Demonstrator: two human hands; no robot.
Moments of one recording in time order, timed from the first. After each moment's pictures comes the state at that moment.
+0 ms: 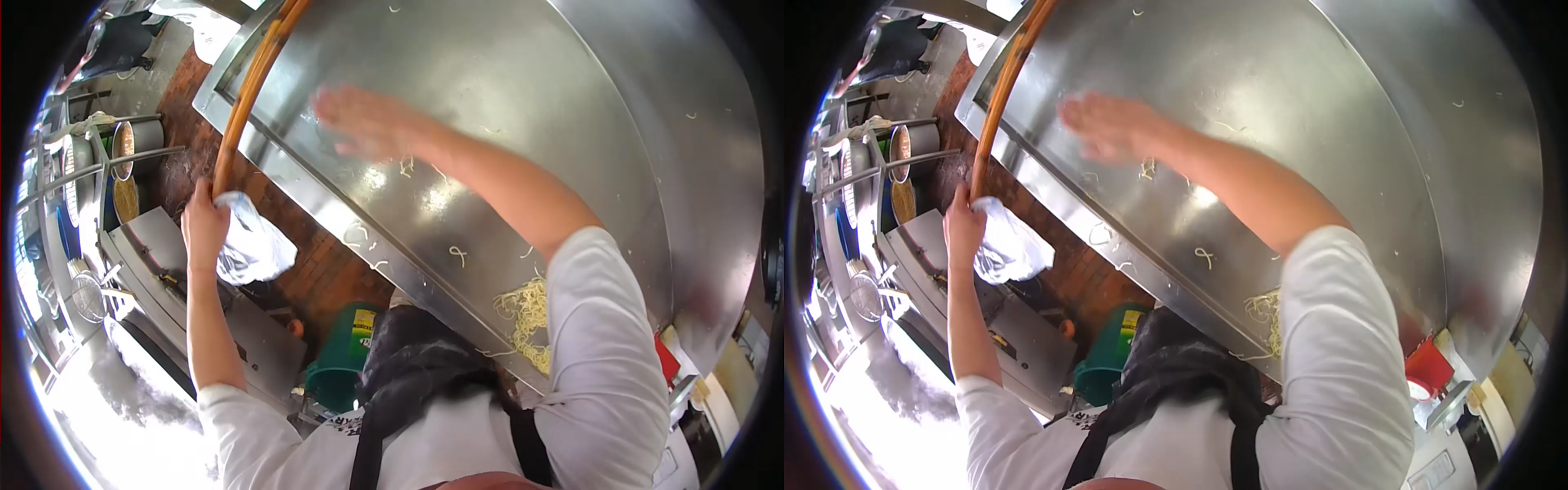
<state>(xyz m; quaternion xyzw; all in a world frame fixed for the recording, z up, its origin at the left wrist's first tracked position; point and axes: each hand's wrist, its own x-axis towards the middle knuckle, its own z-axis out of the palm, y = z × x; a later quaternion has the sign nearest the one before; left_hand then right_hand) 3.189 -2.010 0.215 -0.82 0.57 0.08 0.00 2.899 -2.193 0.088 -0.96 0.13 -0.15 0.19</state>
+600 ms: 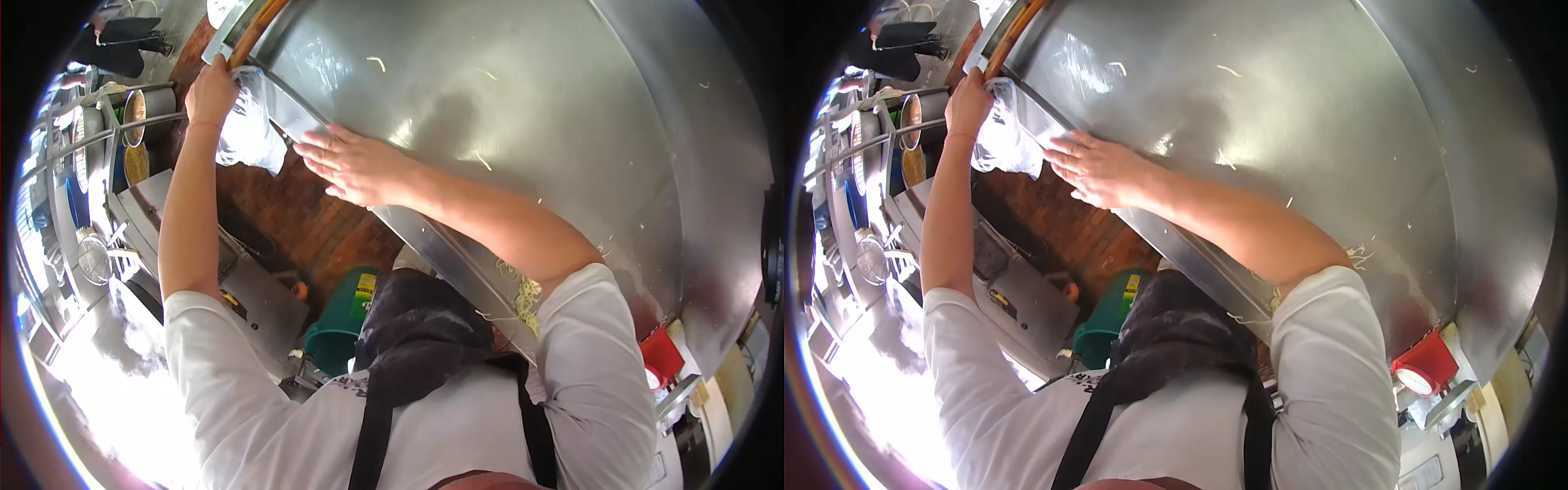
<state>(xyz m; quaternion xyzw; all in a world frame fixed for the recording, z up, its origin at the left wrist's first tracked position) 3.202 -2.118 0.183 -0.80 0.60 -0.04 0.10 2.879 -2.050 0.146 -0.96 0.08 -0.14 0.24</state>
